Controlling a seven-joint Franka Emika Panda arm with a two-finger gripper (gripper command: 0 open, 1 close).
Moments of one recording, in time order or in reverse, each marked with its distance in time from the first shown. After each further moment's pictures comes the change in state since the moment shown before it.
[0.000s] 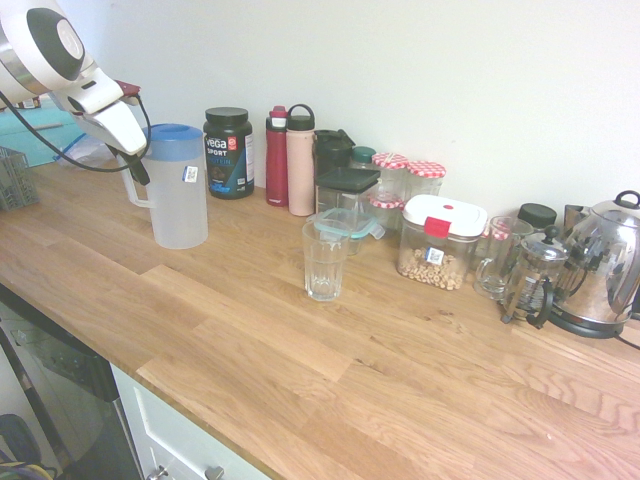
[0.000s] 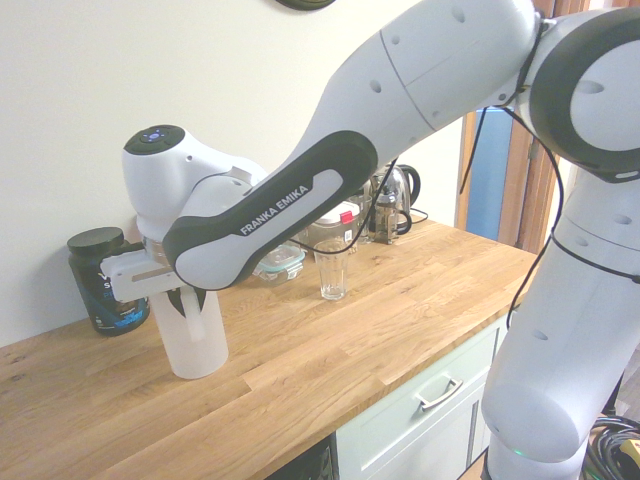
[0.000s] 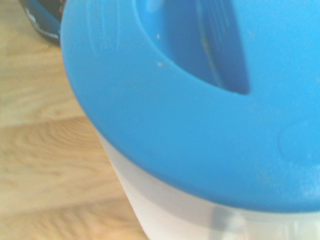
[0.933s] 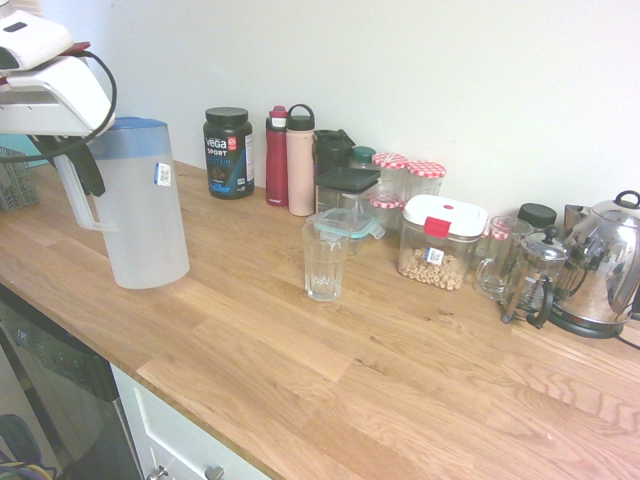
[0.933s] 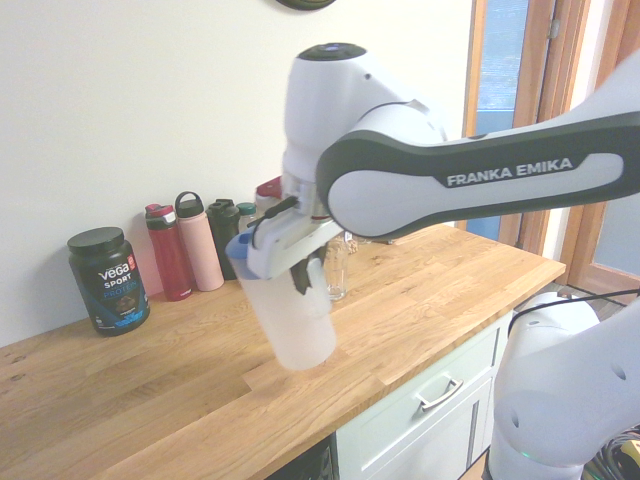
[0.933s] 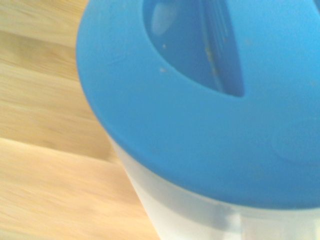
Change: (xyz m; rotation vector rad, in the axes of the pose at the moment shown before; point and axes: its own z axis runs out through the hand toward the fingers) arm 0.063 0.200 -0.106 -0.035 -0.085 -0.266
